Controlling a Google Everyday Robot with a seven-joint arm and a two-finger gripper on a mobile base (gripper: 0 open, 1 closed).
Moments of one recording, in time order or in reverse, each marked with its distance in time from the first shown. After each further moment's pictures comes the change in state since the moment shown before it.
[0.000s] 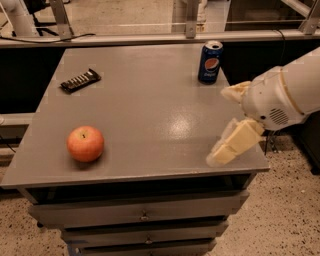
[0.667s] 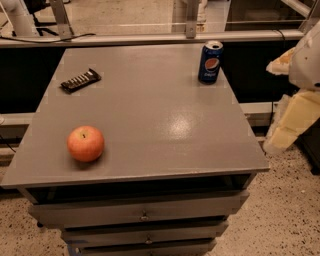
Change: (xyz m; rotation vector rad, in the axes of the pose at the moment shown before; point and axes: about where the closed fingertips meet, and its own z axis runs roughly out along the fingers) arm 0.029 -0.025 -0.089 0.091 0.381 -0.076
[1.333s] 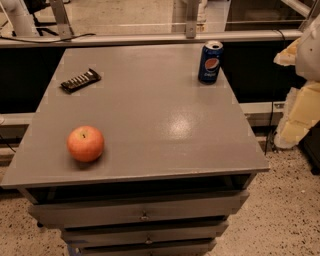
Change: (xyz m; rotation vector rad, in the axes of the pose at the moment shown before) arm 0.008 -0.009 -0.015 0.034 0.086 -0.031
